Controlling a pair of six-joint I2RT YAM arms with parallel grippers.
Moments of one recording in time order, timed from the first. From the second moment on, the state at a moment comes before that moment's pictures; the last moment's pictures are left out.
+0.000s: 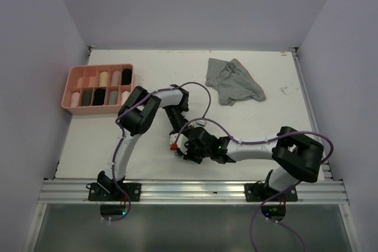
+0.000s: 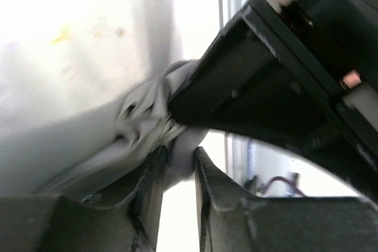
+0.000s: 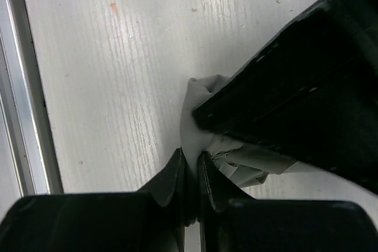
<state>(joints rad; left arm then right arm) -0.62 2.38 1.62 -1.52 0.92 1.15 1.11 1.57 0.68 0.09 -0.16 -0.23</state>
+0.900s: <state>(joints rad) -0.14 1.32 0.87 -0.66 0.90 0.94 0.85 1.79 0.74 0.23 -0.74 0.18</state>
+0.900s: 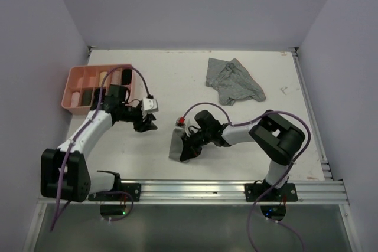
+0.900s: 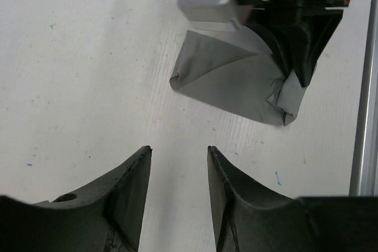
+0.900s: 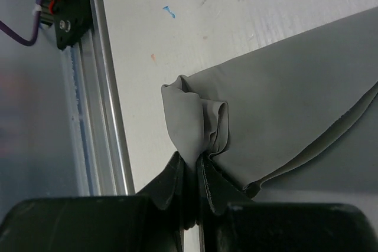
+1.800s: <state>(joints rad) -0.73 1.05 0.43 -0.29 0.56 1.08 0.75 2.12 0.99 0.16 -1.11 0.47</state>
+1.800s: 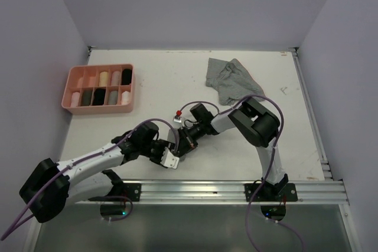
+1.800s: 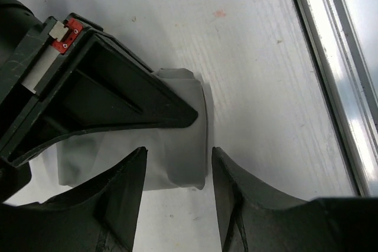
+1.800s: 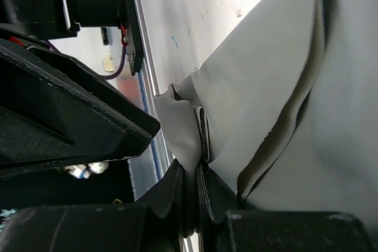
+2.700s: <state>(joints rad) -0.82 1.37 0.61 -0.36 0.43 1.03 0.65 2.11 1.05 0.00 -1.14 0.53</state>
